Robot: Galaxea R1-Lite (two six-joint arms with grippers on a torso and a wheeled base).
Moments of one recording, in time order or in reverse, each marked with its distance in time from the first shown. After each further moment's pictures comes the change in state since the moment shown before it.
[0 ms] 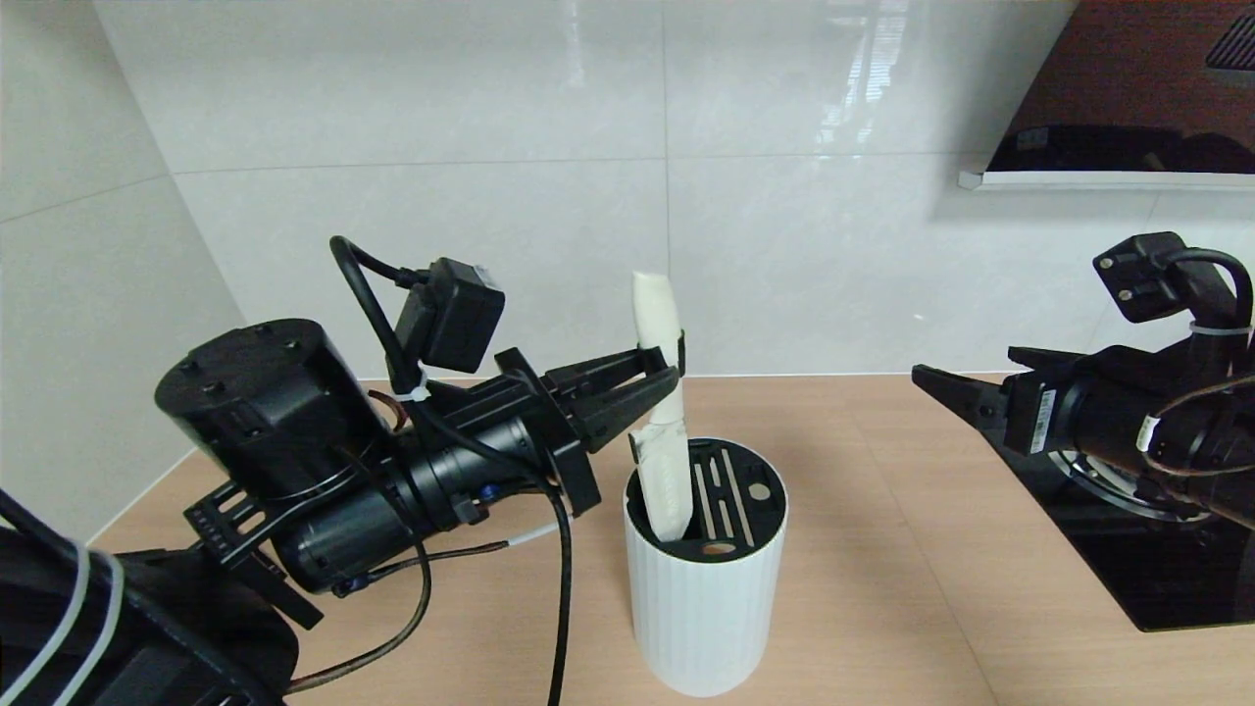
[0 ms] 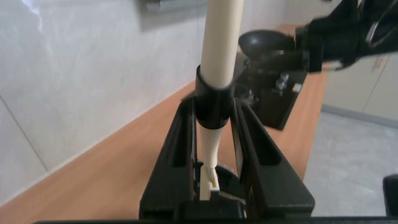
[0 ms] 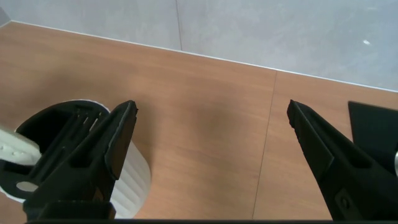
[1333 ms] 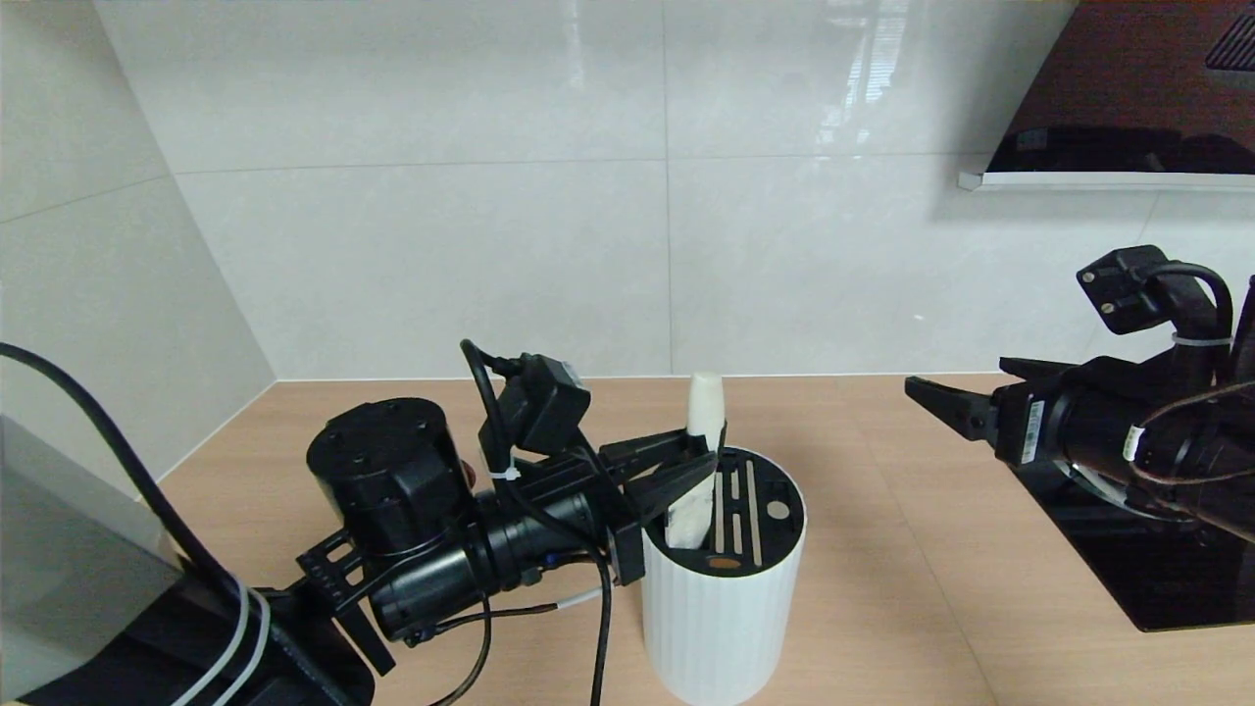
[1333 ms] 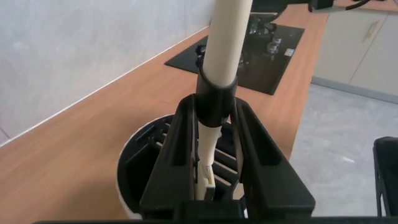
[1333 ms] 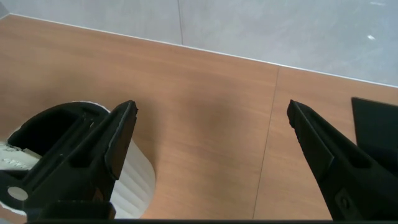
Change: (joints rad) left arm -0.056 0.163 0.064 -0.071 0.004 0.034; right arm 0.006 0.016 0.010 0.000 0.001 -0.001
